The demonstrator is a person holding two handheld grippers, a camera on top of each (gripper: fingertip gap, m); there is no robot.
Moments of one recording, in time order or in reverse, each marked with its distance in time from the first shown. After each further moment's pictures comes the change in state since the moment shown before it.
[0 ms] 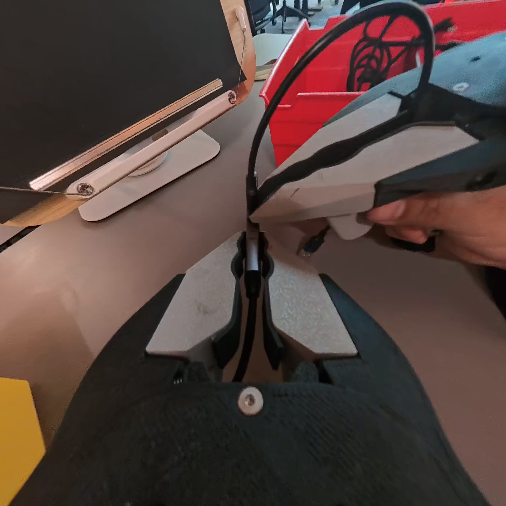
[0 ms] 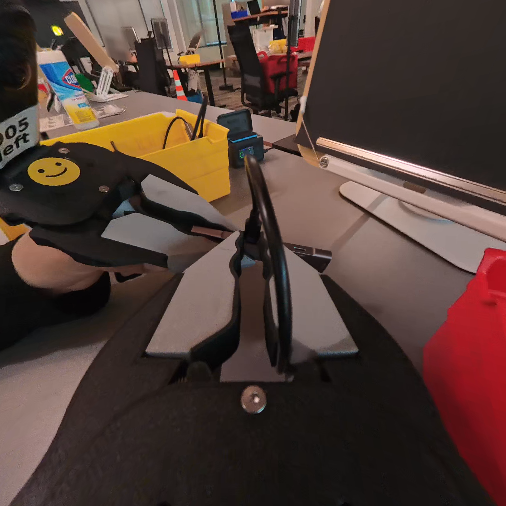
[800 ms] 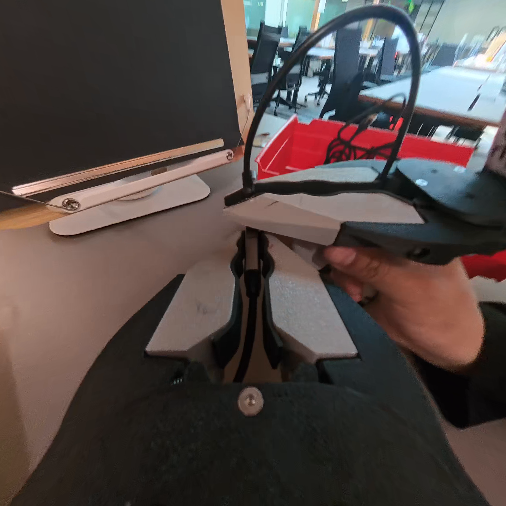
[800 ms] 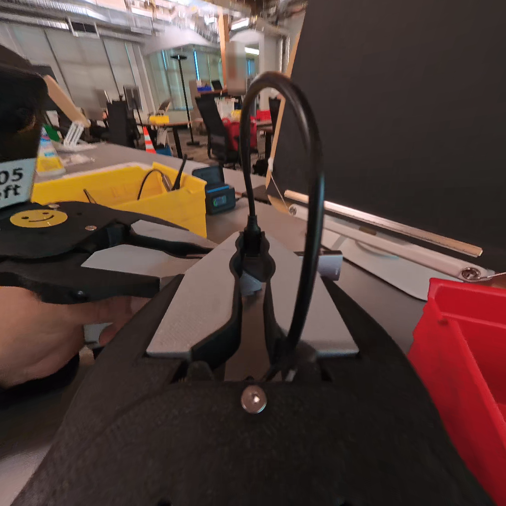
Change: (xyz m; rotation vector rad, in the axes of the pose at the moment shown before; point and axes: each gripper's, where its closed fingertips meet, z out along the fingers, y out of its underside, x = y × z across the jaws) left arm 0.008 -0.036 0.000 0.203 0.035 -0.212; right arm 0.009 -0.035 -0.002 0.198 0.147 -0.044
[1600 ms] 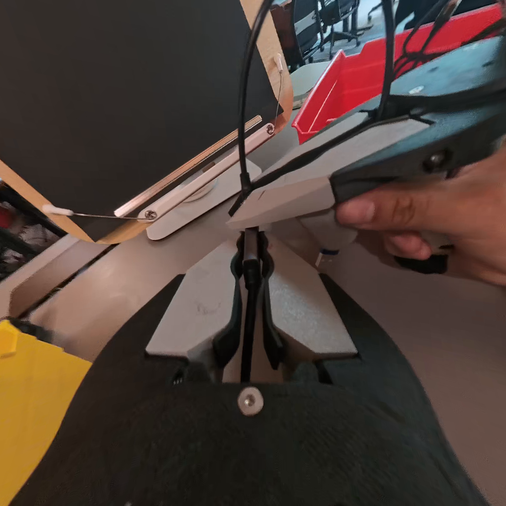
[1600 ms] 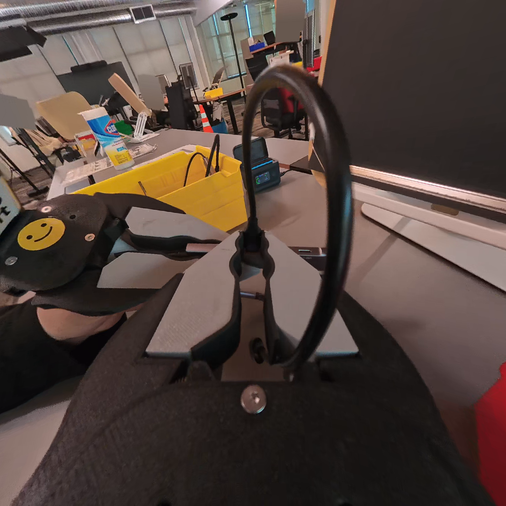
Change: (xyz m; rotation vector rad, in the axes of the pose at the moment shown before) left arm -0.029 0.009 -0.015 -0.103 -0.206 0.345; right arm -0.015 0.014 0.017 -0.132 -0.219 0.176
